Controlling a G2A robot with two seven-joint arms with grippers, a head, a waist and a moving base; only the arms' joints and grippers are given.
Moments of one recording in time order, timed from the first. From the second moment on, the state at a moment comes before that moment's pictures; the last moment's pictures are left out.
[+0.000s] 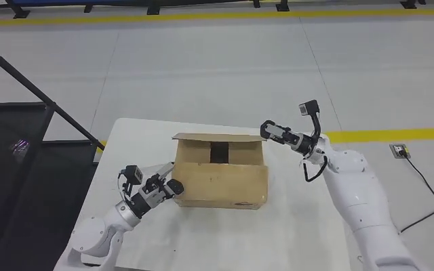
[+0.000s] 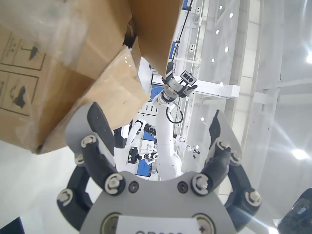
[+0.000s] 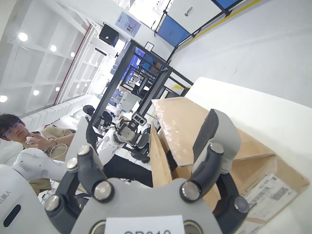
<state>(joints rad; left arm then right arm) 1.28 -1.16 -1.49 -1.74 -0.43 0.10 -0.63 -0.47 -1.29 1.28 -0.80 0.25 -0.75 1.07</state>
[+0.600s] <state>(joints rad) 1.29 -1.17 -1.45 -1.74 -0.35 -0.02 -0.50 -0.43 -1.28 1.16 -0.83 0.27 -0.40 1.20</state>
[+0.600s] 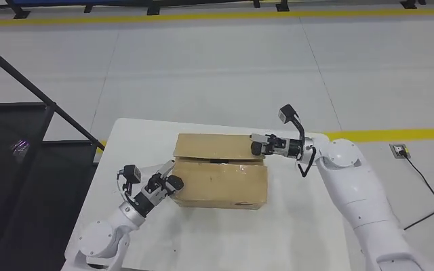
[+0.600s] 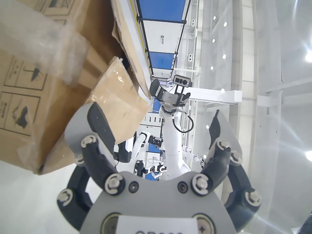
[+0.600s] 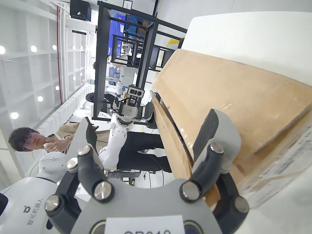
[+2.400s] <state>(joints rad) 1.34 -1.19 -1.46 -1.75 -0.19 -0.22 -0.22 -0.64 -1.24 1.13 -1.12 0.20 -0.25 0.99</state>
